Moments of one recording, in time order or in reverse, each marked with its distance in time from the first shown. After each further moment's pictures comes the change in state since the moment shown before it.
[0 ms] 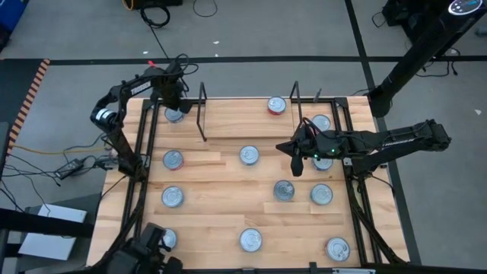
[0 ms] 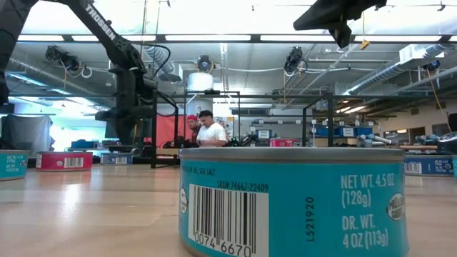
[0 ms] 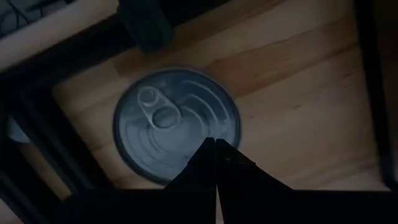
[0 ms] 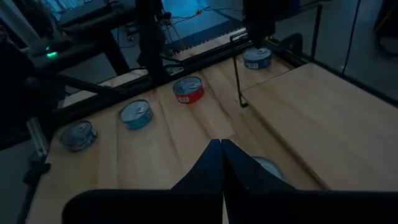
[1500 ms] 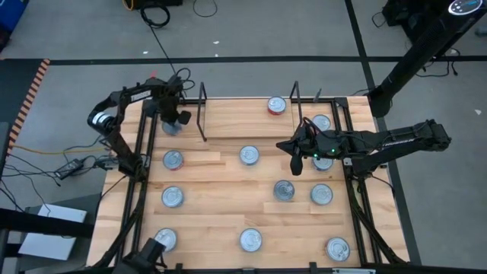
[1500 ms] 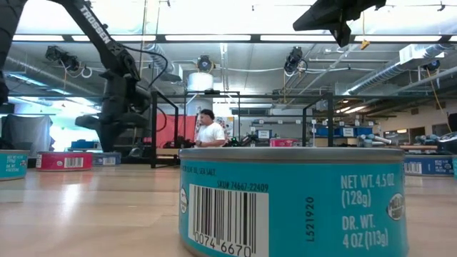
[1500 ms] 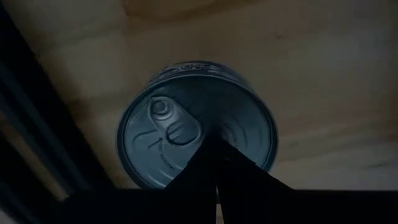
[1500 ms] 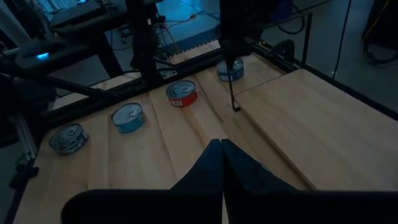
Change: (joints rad) left arm -0.029 -0.059 -0.192 -0.024 0.037 -0.201; right arm 0.000 0.000 0.000 0.005 0.031 -0.020
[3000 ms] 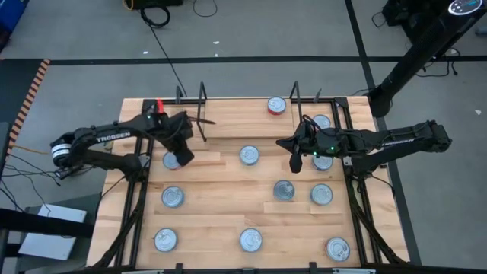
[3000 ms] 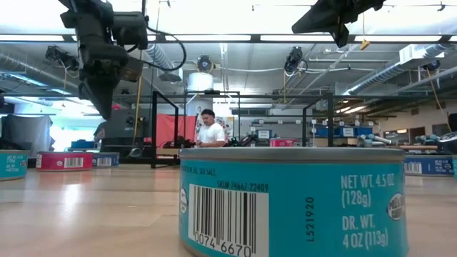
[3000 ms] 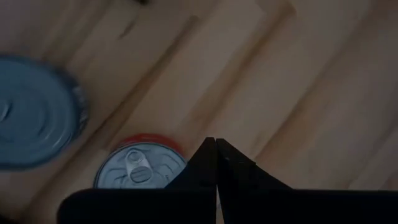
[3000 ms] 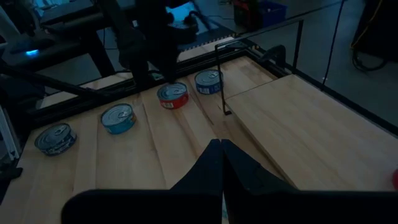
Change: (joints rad) left arm -0.693 -0.560 -0.234 0.026 0.105 -0.035; right arm -0.031 0.000 0.000 0.004 -0.001 -0.046
